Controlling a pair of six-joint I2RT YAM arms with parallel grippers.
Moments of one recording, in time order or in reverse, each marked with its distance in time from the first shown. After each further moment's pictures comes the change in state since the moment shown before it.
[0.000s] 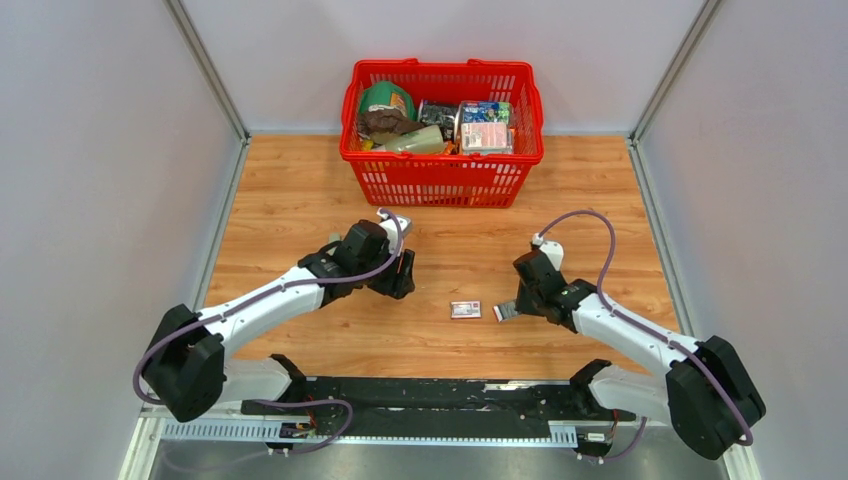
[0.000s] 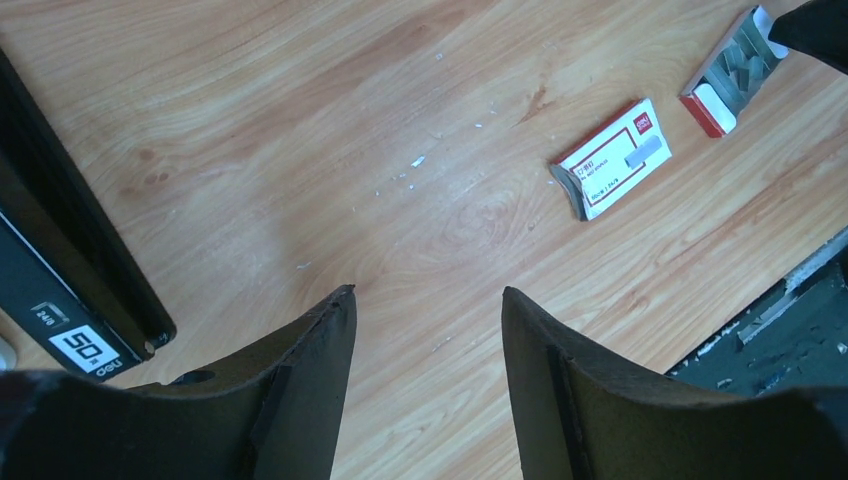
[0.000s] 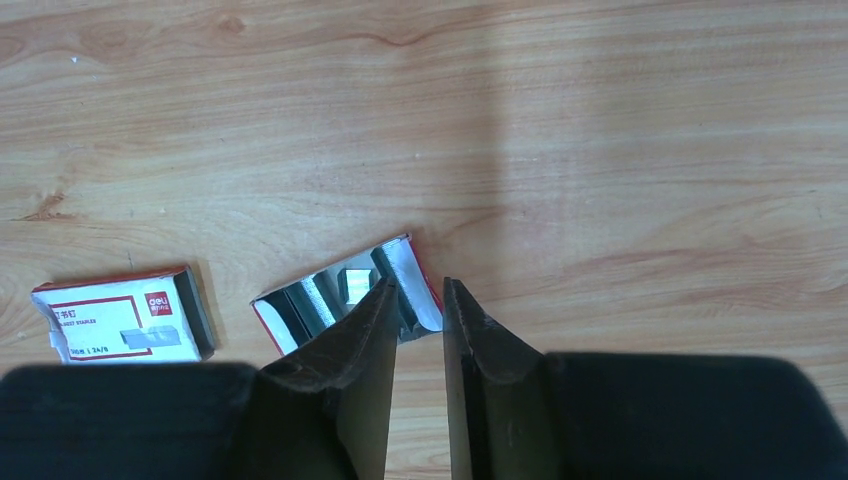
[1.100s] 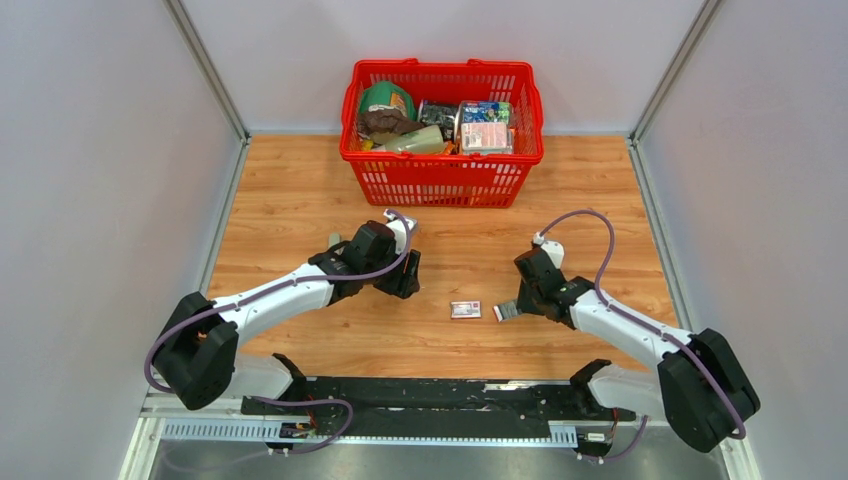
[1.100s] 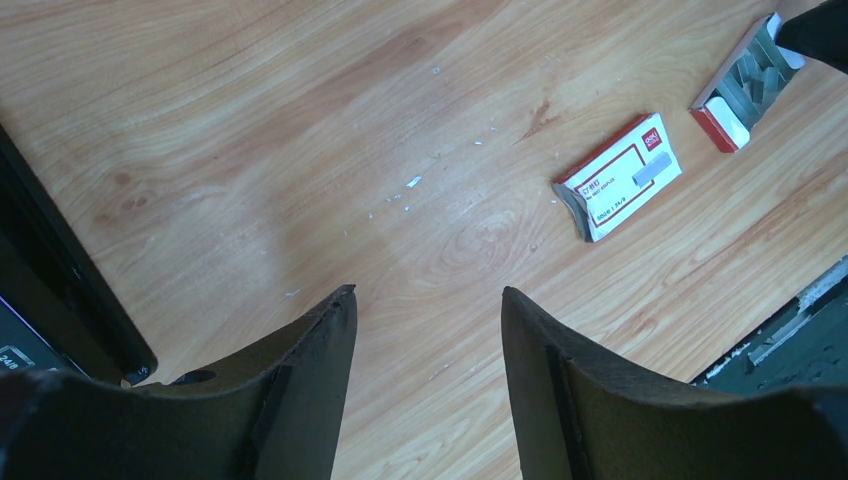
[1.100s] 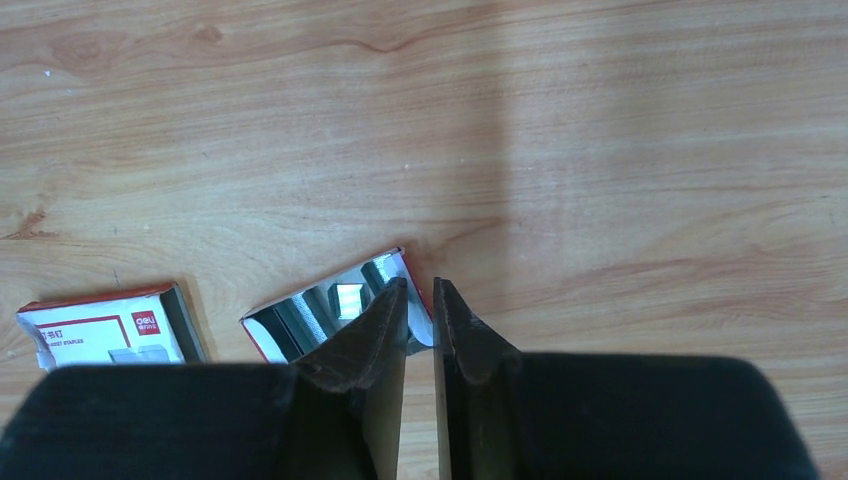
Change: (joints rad) left arm -0.019 0.085 0.000 0.076 -0.013 -0.011; right arm -0.034 0.039 0.000 0.024 -0.018 -0.002
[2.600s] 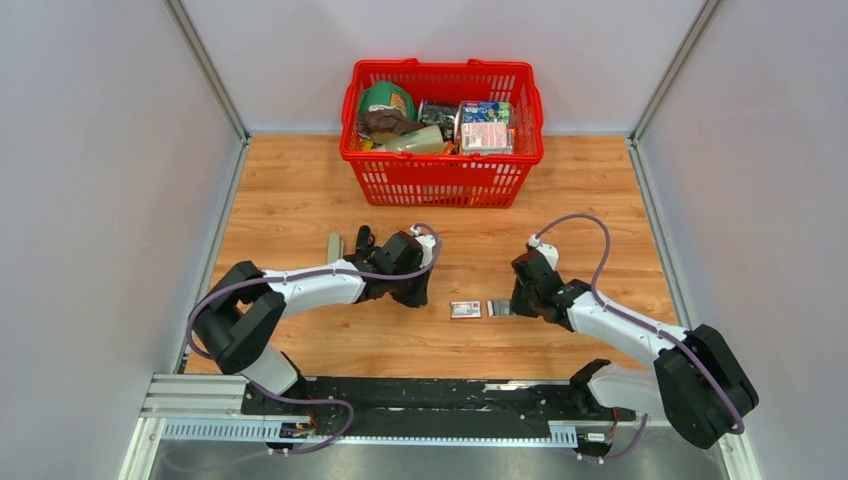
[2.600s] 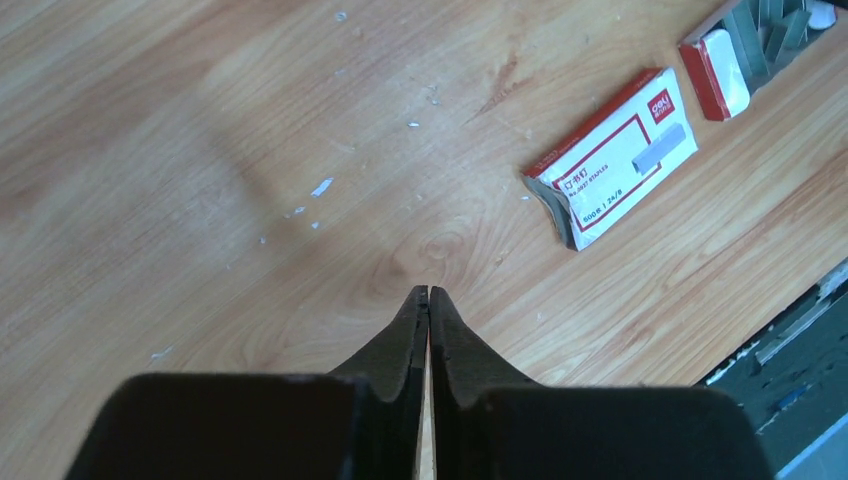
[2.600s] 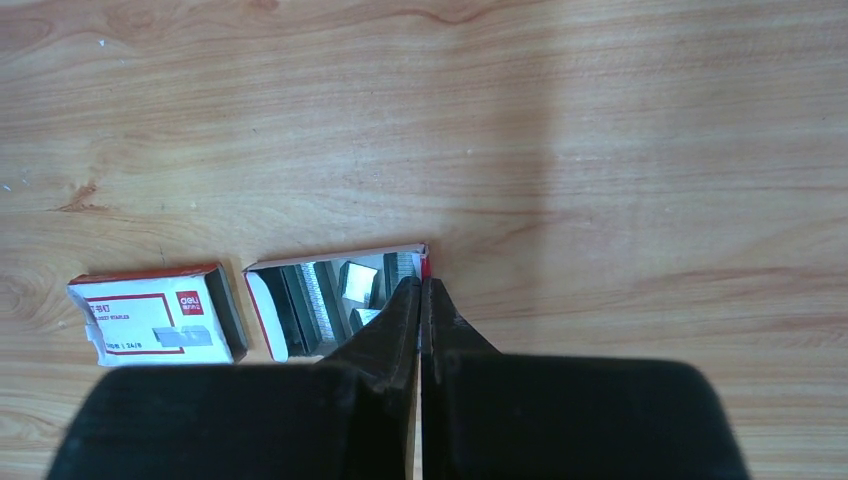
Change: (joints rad) left arm -0.092 0.224 0.039 0.065 0.031 -0.053; right arm 0.023 0.020 -0.024 0.067 -0.076 0.036
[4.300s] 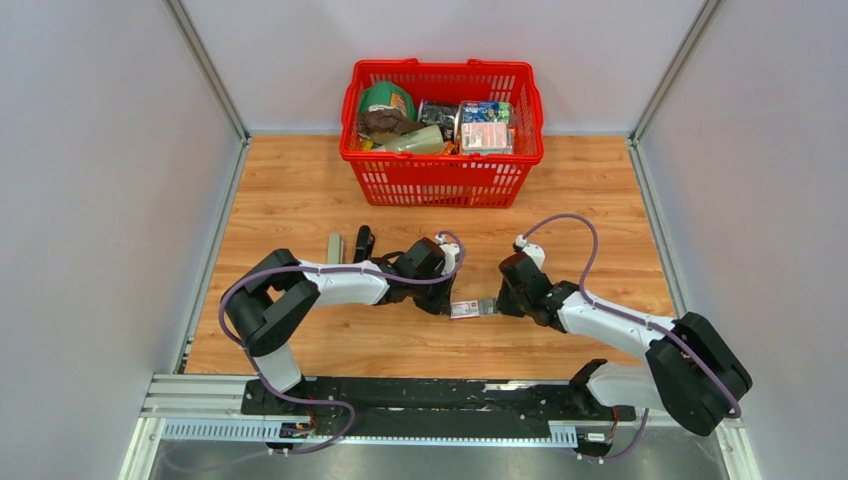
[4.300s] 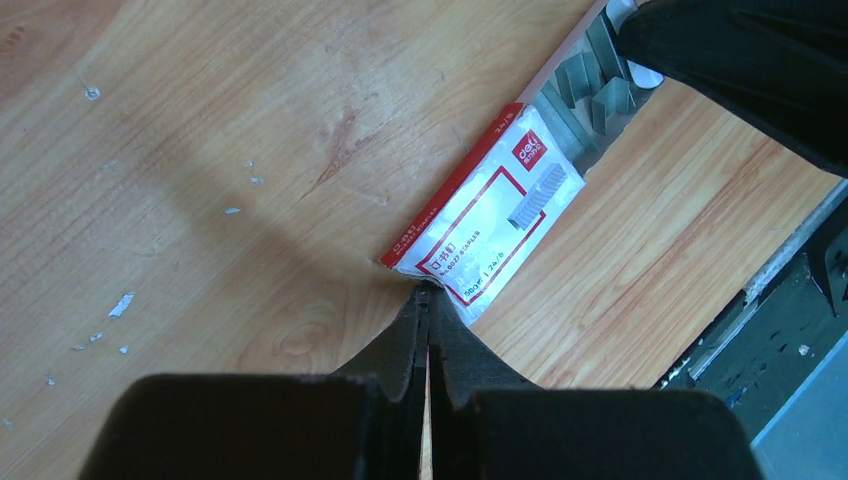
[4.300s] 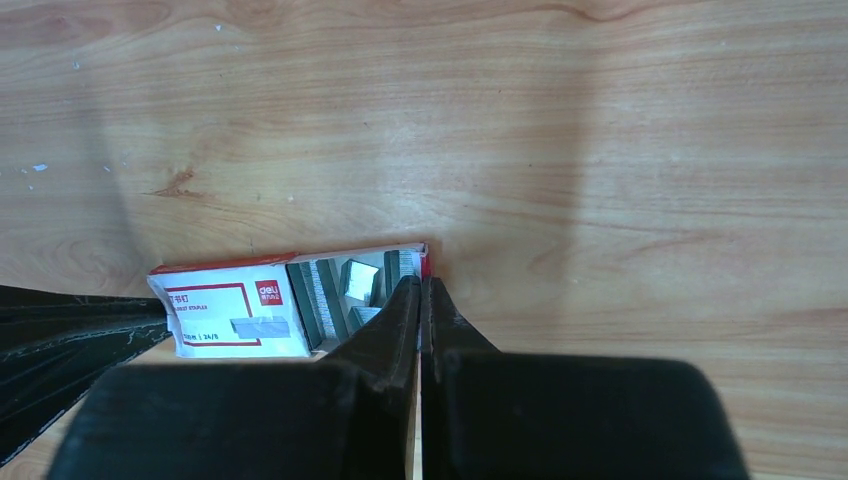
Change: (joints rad) left arm -0.090 0.172 0.073 0.119 0.097 -0.063; right arm 0.089 0.058 0.004 0.108 -0.016 0.069
